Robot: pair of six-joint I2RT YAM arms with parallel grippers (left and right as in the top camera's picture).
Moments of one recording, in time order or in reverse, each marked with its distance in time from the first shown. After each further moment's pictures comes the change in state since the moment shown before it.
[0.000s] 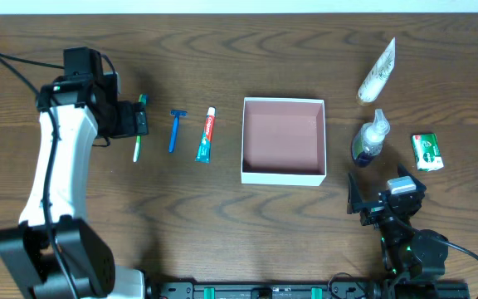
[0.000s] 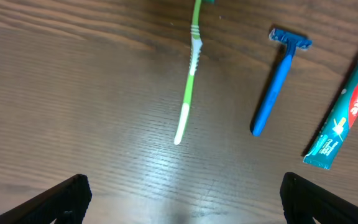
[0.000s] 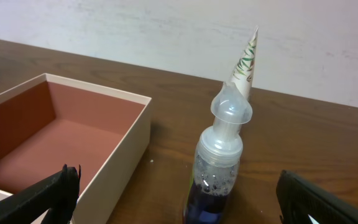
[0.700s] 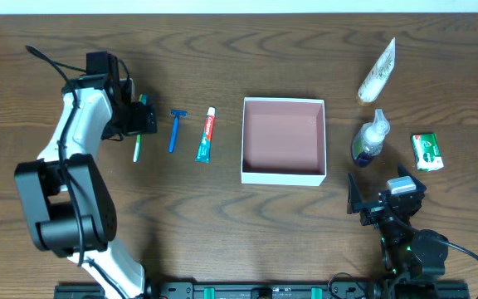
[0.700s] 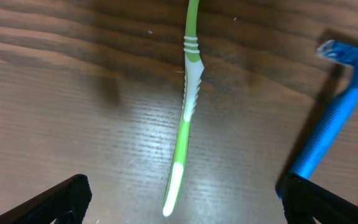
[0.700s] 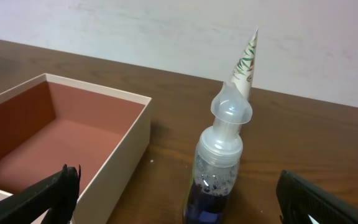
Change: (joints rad) left arm 0.000 0.262 0.000 0.158 0.014 0.013; right arm 0.000 0.000 0.000 0.000 0.000 0.000
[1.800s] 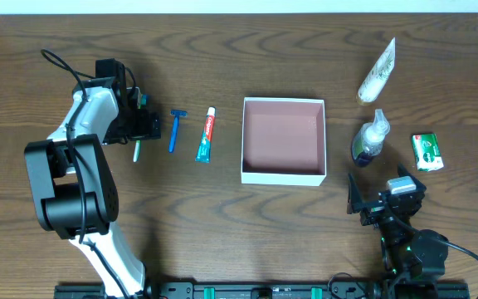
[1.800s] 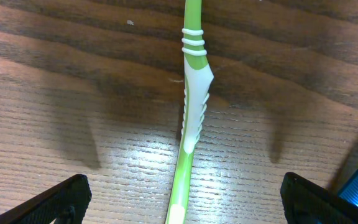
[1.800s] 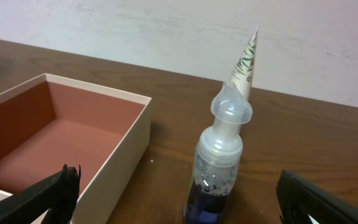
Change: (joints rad) left arm 0.000 0.103 0.000 0.040 0.000 0.018; right arm 0.000 0.000 0.000 0.000 0.000 0.000
